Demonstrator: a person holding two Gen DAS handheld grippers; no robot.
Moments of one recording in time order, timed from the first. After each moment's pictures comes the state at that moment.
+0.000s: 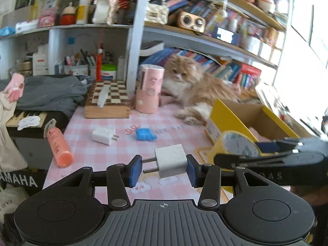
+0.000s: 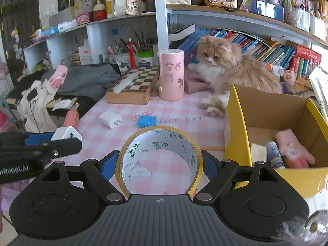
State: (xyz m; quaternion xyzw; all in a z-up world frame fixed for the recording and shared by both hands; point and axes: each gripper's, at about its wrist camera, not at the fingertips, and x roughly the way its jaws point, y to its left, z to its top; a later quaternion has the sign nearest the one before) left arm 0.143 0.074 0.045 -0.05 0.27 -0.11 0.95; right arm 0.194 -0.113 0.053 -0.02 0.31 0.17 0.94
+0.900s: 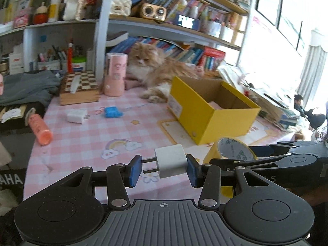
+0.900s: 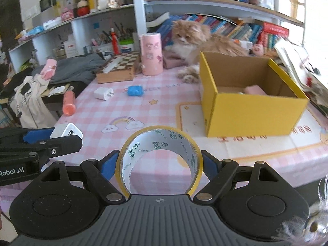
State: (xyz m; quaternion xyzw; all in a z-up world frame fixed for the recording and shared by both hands) left arm 0.075 0.059 0.041 -0.03 0.29 -0.20 0.94; right arm 0.087 -0.132 0.039 0.01 0.34 0.09 0.94
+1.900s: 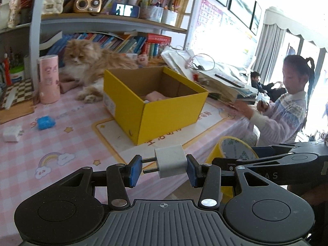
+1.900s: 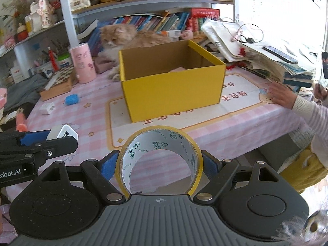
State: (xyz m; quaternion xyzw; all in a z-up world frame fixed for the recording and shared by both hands) left arm 0.090 -0.026 0.036 0.01 0.29 -0.34 0.89; right arm 0.036 -0.216 0.036 0.08 0.34 -0.07 0.94
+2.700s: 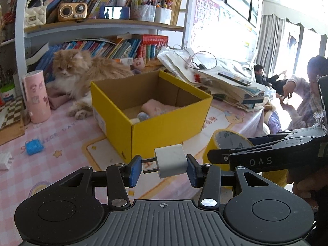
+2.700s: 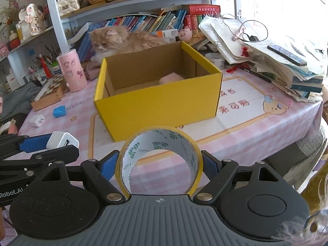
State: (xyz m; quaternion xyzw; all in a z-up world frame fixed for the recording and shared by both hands) left arm 0.132 -0.087 0.039 0.05 0.28 -0.33 0.90; right arm 0.096 -0.273 0.036 0.09 0.34 -0.05 0.94
